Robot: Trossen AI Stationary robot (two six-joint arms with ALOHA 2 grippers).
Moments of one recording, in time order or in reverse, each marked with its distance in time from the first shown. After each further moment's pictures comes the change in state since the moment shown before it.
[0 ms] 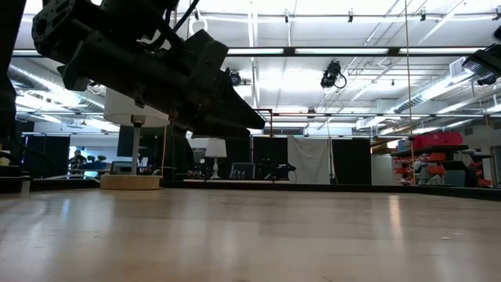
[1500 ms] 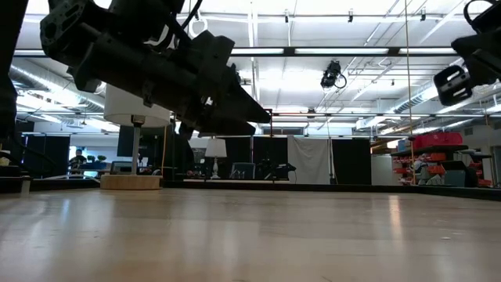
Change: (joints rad) left arm 0.034 0.000 0.000 0.048 0.046 -0.012; right arm -0.713 -0.939 -0.732 0.841 -0.767 -0.880
